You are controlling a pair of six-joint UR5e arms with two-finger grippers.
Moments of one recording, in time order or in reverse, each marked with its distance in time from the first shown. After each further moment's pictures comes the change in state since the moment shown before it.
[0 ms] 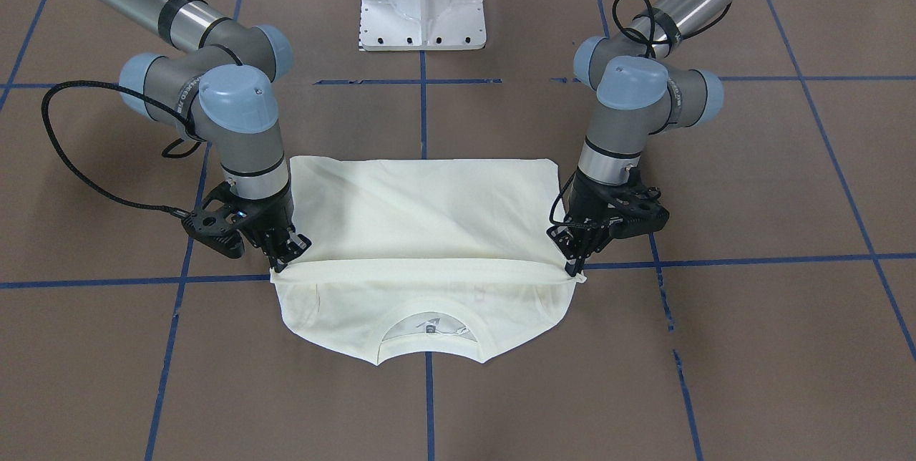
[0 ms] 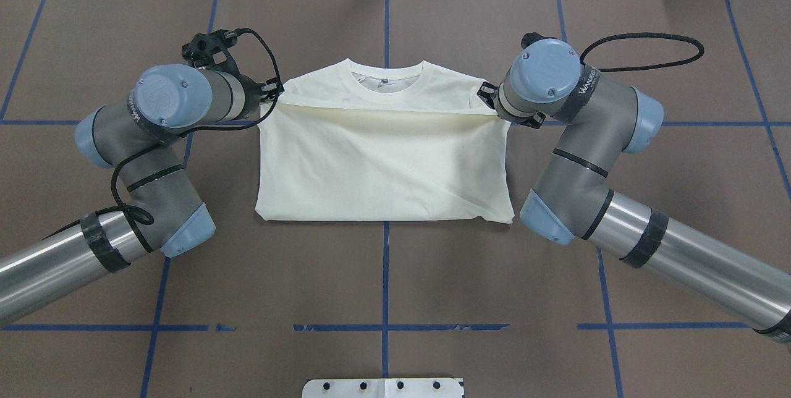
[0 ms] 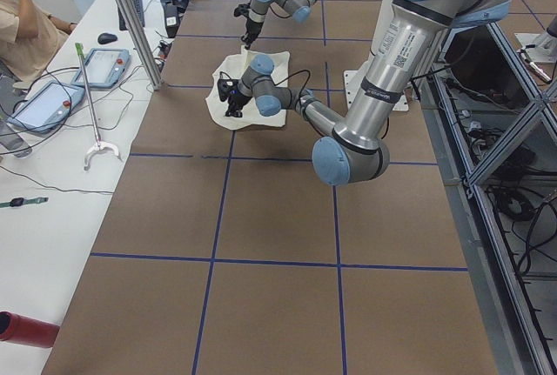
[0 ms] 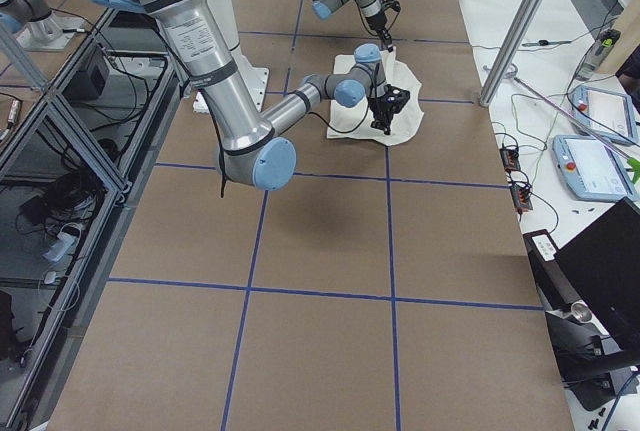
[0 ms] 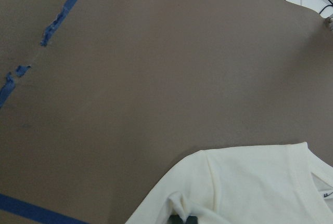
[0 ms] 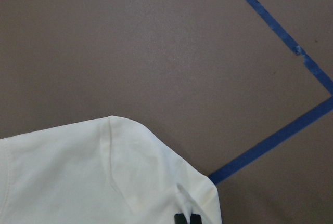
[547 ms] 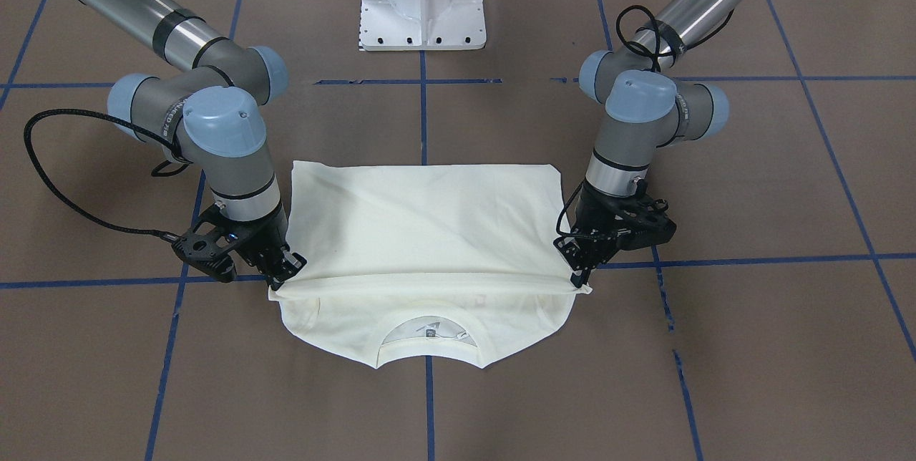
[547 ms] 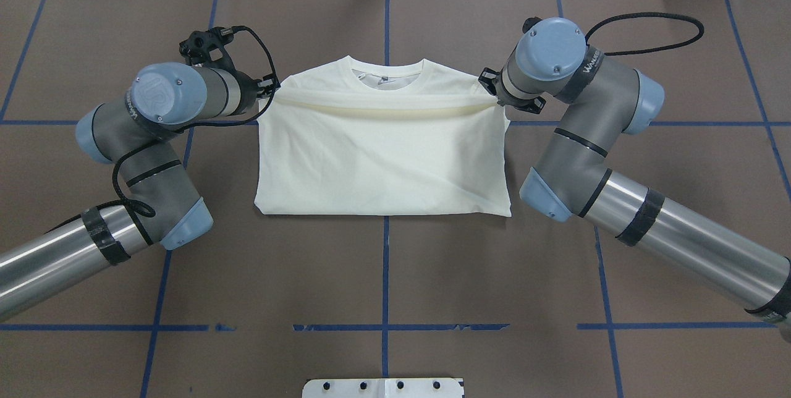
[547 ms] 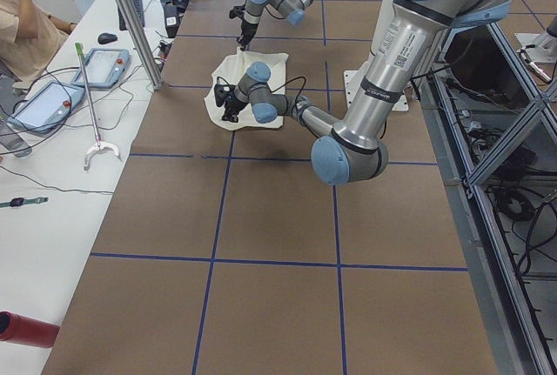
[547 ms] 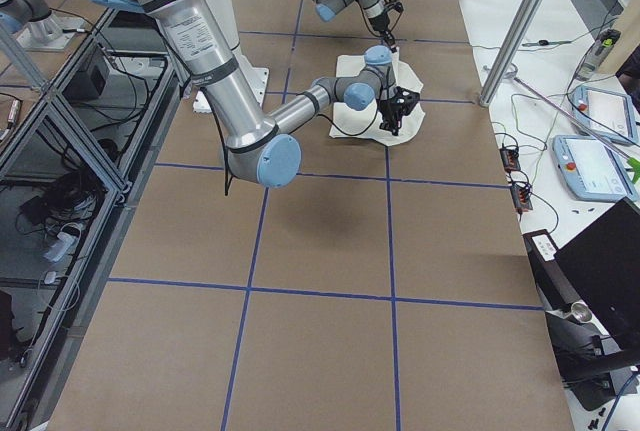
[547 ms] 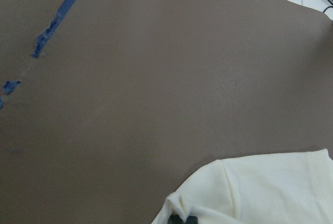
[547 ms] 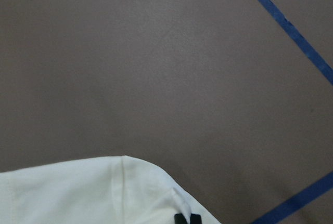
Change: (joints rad) left arm -0.015 -0.006 0.039 -0.048 -0.001 0.010; right arm 0.059 0.052 -0.067 0.036 0.071 -0.038
